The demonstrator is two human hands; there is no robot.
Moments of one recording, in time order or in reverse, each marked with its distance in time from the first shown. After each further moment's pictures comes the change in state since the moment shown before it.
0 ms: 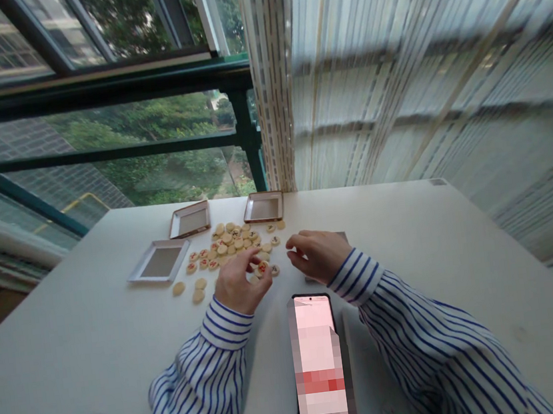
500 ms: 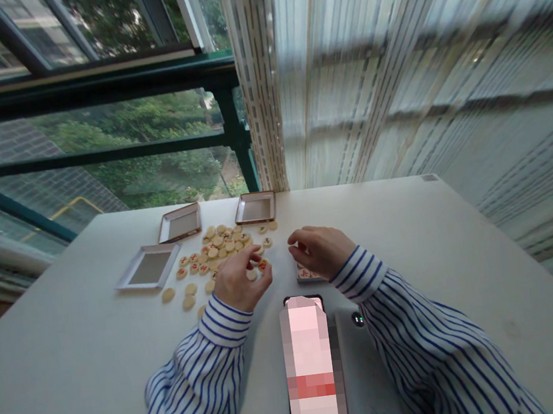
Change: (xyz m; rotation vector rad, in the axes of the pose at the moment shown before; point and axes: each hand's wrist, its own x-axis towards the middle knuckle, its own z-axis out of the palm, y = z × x) left_hand 0.010 0.010 0.012 0.003 -0.038 0.043; right_hand -0.006 0.024 0.003 0.089 0.075 0.031
